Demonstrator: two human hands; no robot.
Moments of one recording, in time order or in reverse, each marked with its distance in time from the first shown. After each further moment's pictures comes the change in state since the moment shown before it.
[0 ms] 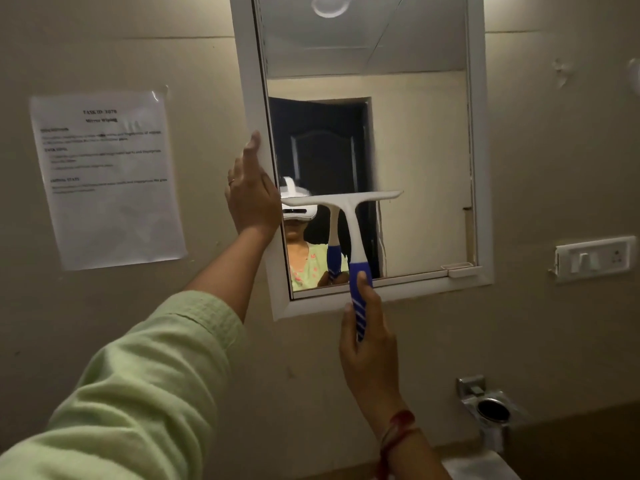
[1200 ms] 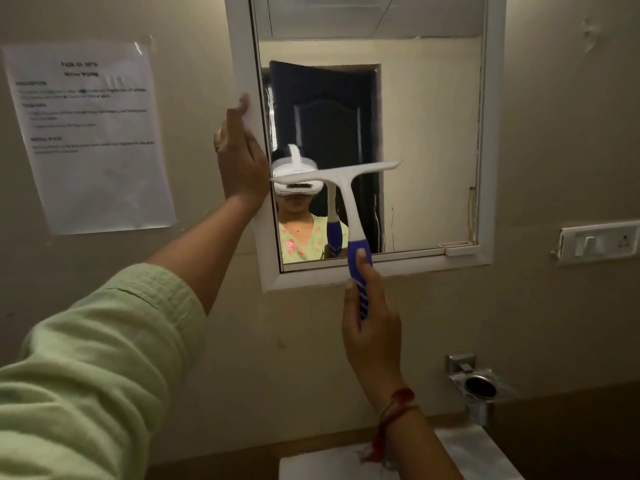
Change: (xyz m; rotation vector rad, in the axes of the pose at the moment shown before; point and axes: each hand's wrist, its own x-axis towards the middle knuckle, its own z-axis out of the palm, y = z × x) left_hand 0.003 -0.004 0.005 -0.059 0.034 0.018; right_hand -0.003 0.024 -0.009 0.002 0.042 -0.049
